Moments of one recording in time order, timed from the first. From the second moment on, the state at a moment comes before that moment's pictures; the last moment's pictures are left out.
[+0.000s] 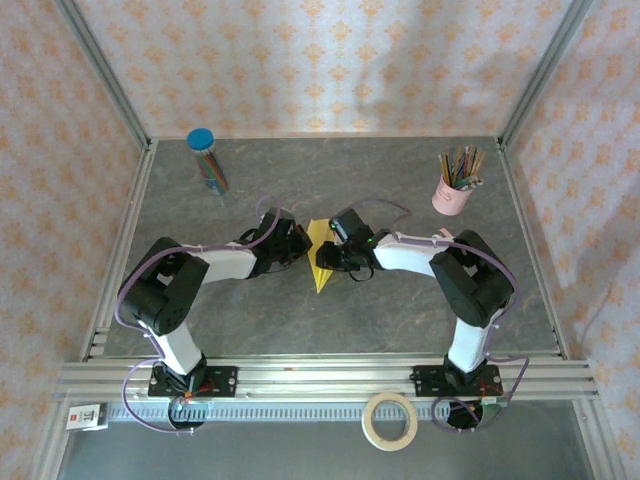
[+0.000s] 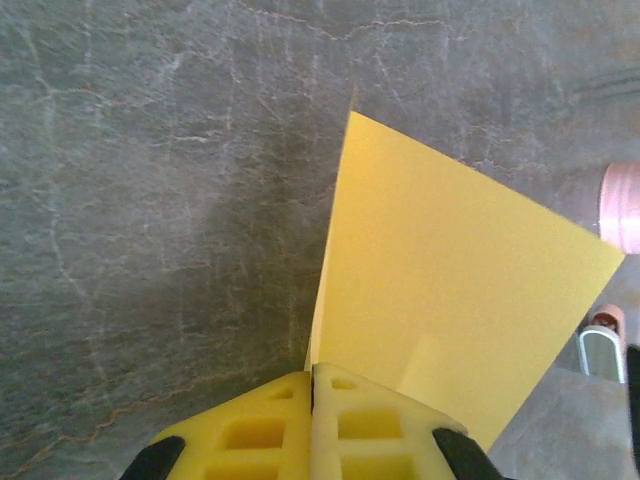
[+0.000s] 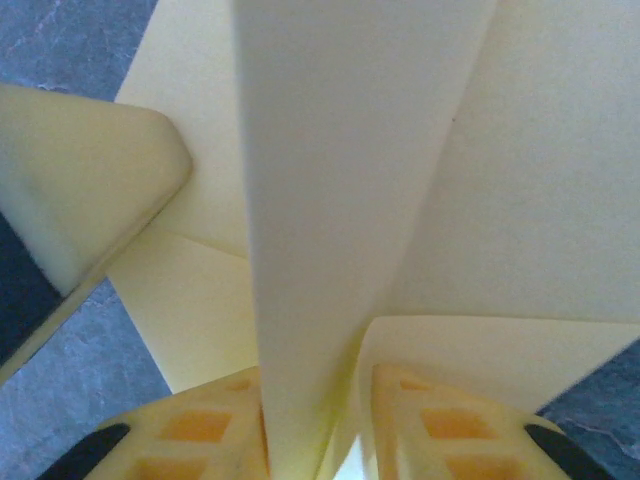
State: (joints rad) left arm -0.50 1.72 0.80 0.19 0.14 -1.05; right arm 0.70 1.81 1.01 -0.19 -0.24 0.69
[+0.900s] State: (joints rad) left arm -0.43 1.51 0.70 0.11 0.04 -1.03; right arm 0.71 1.82 1.08 -0.31 -0.10 0.70
